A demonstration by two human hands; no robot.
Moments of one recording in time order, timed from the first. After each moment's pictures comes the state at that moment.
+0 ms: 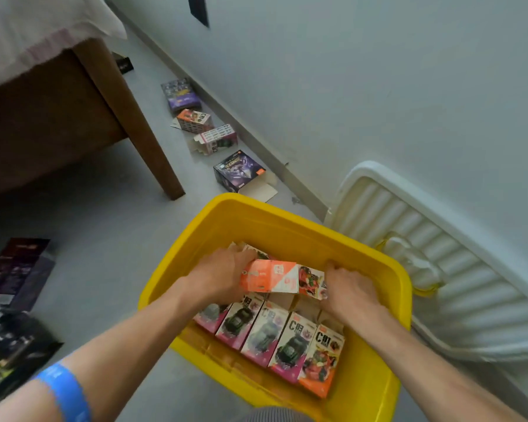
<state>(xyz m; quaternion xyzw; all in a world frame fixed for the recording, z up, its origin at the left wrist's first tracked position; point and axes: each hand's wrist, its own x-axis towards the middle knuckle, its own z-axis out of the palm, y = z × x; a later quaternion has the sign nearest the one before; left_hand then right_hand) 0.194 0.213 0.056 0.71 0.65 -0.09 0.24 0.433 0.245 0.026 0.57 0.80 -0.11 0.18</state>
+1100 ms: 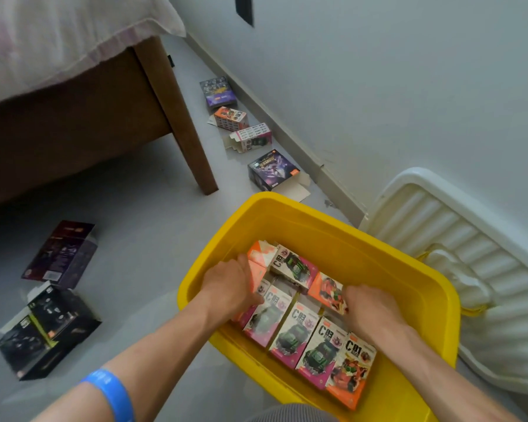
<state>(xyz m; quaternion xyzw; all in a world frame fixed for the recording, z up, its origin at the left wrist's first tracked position) 0.173 0.178 0.038 0.56 0.79 -0.14 0.20 0.414 0.234 0.011 0.52 0.81 -0.16 0.22</state>
